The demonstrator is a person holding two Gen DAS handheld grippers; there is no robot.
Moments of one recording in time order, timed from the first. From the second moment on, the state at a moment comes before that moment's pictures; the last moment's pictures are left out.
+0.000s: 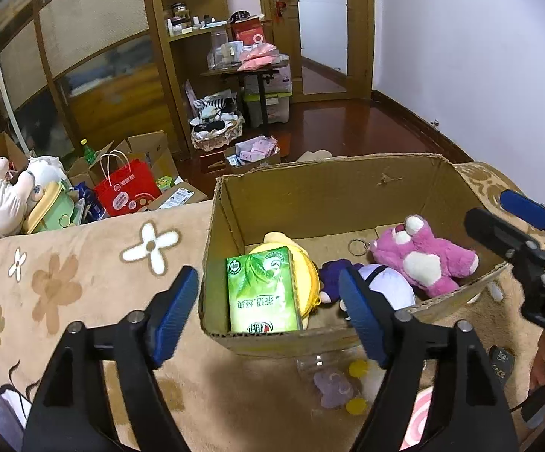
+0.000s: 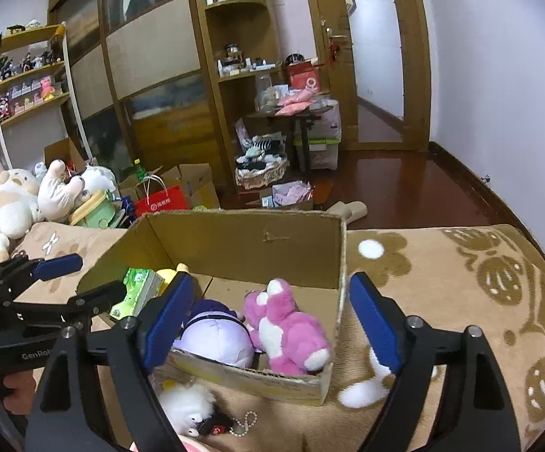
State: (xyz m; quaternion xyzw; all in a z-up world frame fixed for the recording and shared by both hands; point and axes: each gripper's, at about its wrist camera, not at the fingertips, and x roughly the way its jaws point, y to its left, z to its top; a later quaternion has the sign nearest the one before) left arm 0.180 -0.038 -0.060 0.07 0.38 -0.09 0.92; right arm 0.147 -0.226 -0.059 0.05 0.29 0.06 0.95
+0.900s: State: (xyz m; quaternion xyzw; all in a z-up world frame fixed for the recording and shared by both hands) left arm 0.098 -0.045 -0.029 0.10 0.35 -0.07 0.93; right arm 0.067 -0.243 -0.016 0.07 0.27 0.02 0.96
